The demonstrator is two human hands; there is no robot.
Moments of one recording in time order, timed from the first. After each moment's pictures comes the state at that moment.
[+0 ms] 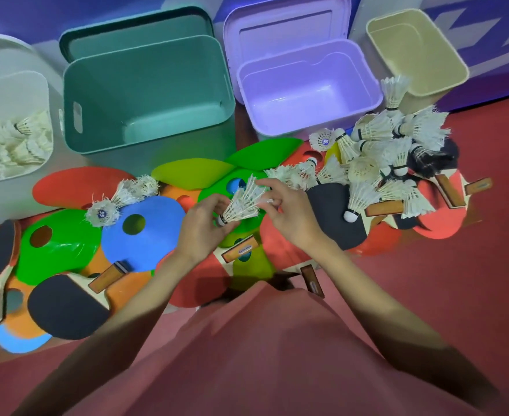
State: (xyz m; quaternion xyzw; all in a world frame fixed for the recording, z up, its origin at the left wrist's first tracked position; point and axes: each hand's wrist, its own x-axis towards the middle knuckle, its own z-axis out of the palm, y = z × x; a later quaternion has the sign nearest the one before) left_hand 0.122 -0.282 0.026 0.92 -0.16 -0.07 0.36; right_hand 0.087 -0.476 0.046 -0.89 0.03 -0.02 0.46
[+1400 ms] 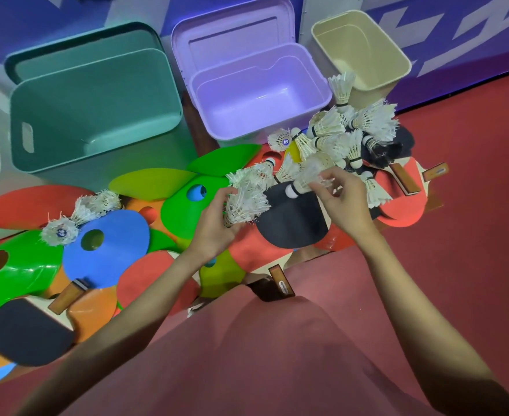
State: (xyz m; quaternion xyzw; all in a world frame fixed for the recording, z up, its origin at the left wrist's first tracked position) left_hand 0.103 -0.373 0.013 0.86 -0.16 -0.15 0.47; right_hand 0.044 -0.621 0.049 -0.87 0.19 -0.13 0.44
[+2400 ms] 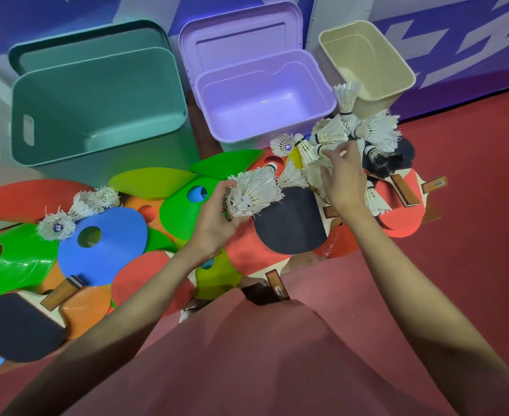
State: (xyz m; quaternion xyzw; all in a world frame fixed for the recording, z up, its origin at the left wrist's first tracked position) left_hand 0.112 -0.381 0.025 0.84 -0.16 -0.13 0.51; right_hand 0.096 -0.648 0.033 -0.97 0.17 -0.12 0.16
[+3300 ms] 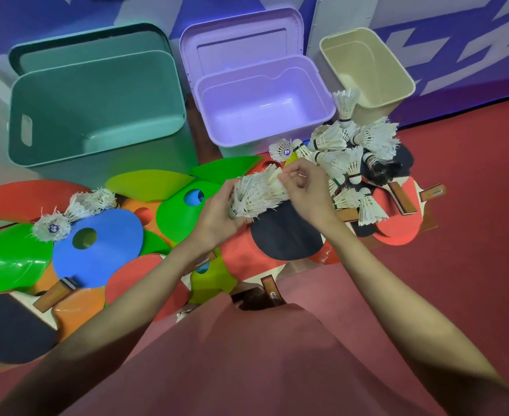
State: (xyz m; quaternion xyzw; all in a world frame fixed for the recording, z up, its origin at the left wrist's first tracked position) left_hand 0.126 -0.397 0.035 0.85 -0.21 -0.13 0.47; right_hand 0.100 -0.587 0.055 -0.82 0.15 -0.10 0.54
